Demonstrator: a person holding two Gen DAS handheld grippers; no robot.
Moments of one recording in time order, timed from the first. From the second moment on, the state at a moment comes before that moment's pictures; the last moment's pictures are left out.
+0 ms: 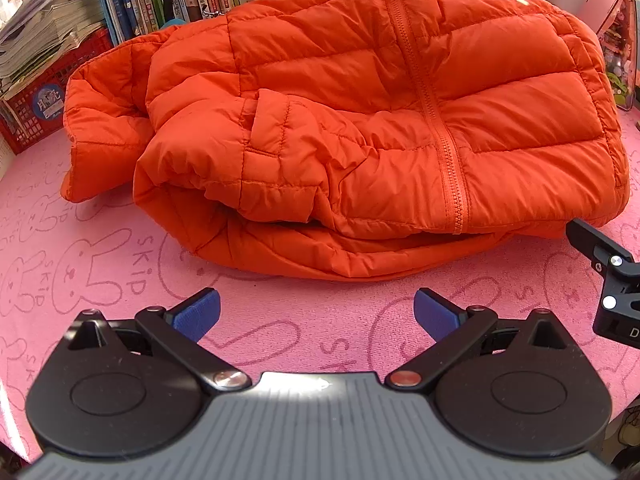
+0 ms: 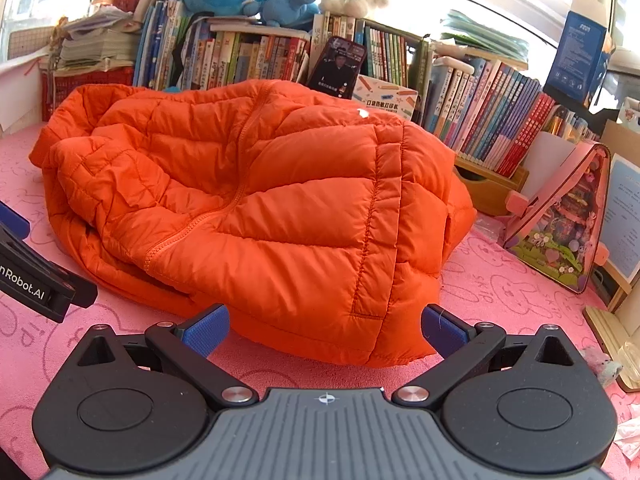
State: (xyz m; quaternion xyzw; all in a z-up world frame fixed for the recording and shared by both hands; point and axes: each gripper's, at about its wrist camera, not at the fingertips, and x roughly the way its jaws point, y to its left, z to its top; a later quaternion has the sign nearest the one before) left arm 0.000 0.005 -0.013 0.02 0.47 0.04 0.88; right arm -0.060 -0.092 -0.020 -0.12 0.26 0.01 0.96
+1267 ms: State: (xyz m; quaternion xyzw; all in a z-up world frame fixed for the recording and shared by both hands) left arm 0.004 0.010 -0.027 0.02 0.49 0.06 0.87; right arm -0.051 -0.099 -0.042 -0.09 0.33 -0.01 0.94
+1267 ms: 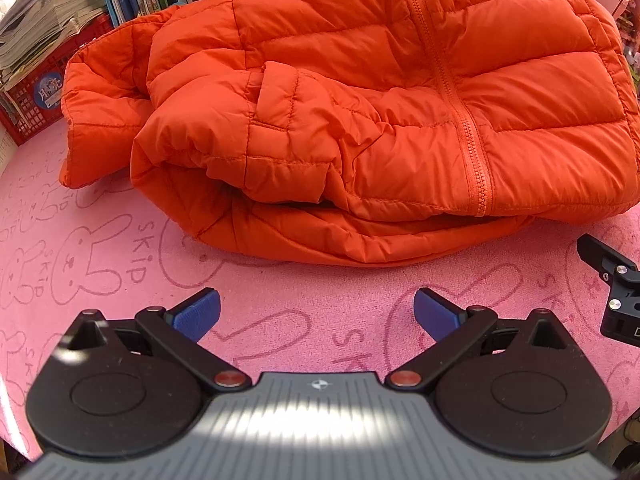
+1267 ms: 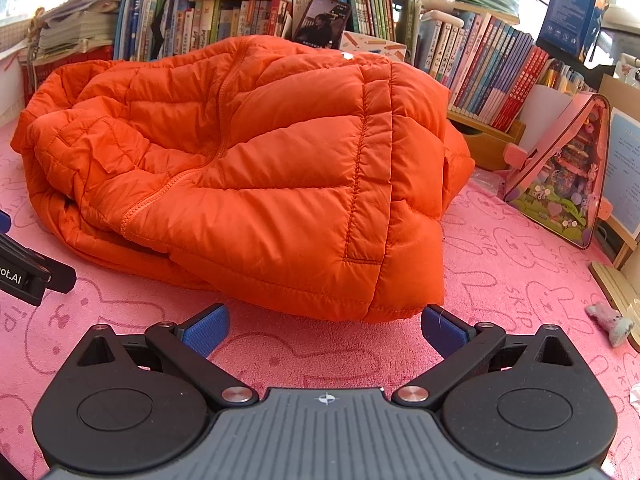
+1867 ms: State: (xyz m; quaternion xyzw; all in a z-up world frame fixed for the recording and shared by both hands) left arm 0.007 0.021 -0.029 0.04 0.49 0.07 0.87; right arm -0.033 -0.062 -0.039 -0.23 0.27 0.00 0.93
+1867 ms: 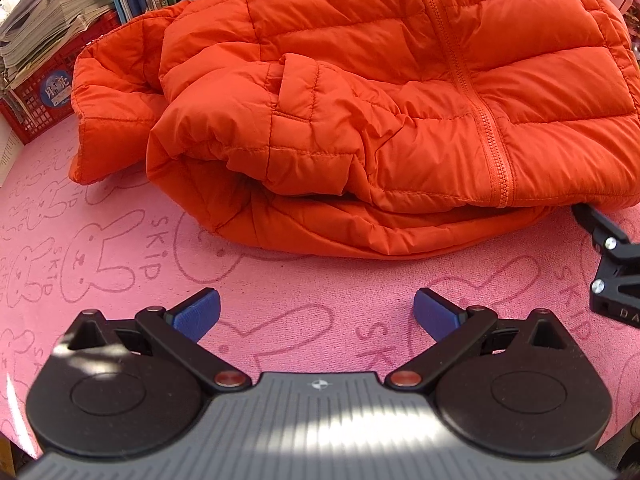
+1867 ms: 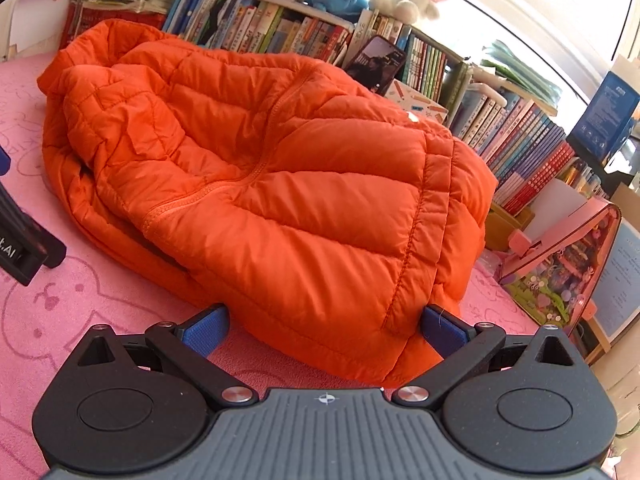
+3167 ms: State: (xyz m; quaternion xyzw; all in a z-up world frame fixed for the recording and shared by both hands) left arm 0.056 0.113 0.025 0.02 0.37 0.20 0.91; right arm -0.014 0.005 -0.049 -0.20 0.20 0.10 0.96
